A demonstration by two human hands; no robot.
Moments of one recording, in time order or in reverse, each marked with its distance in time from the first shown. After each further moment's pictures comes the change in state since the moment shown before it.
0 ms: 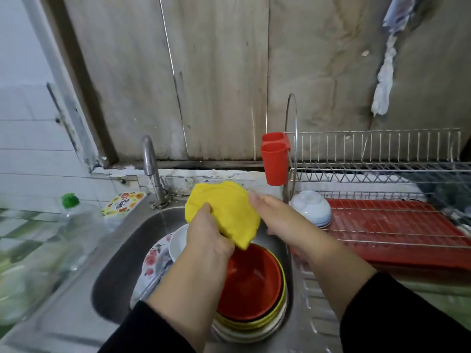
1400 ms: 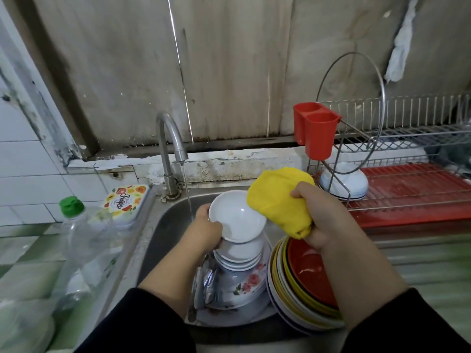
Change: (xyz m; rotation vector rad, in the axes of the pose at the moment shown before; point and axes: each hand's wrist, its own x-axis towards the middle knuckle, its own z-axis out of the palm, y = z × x) left_hand 0.151 0.087 -0.109 1.341 -0.305 0.355; right_hand 0.028 -0.024 0.106 0.769 0.489 0.314
